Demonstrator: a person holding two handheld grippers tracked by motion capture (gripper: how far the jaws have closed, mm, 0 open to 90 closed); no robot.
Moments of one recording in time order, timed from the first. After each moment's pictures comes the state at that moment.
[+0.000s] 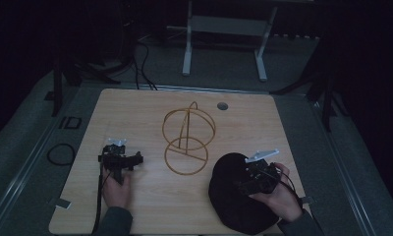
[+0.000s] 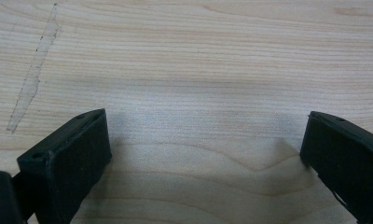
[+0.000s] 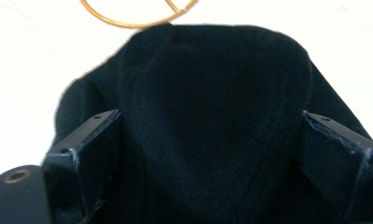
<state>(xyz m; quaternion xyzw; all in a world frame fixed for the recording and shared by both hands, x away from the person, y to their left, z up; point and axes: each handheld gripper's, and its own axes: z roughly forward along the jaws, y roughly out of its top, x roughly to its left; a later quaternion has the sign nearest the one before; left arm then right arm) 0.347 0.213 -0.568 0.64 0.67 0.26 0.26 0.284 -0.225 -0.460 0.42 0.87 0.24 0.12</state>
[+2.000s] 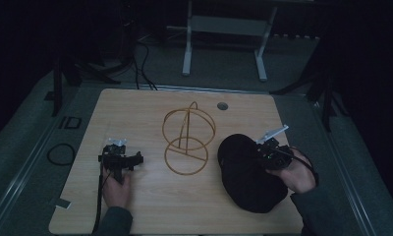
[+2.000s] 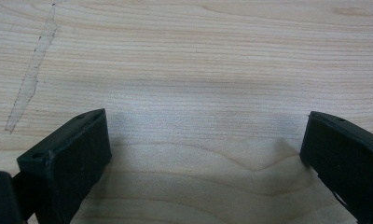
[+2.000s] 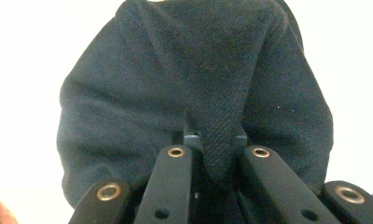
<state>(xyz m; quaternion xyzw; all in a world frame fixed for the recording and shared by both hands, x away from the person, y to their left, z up) 0.347 0.212 -0.568 0.65 0.67 0.26 0.26 0.329 -0.253 -0.417 0.37 0.90 0.20 0.12</state>
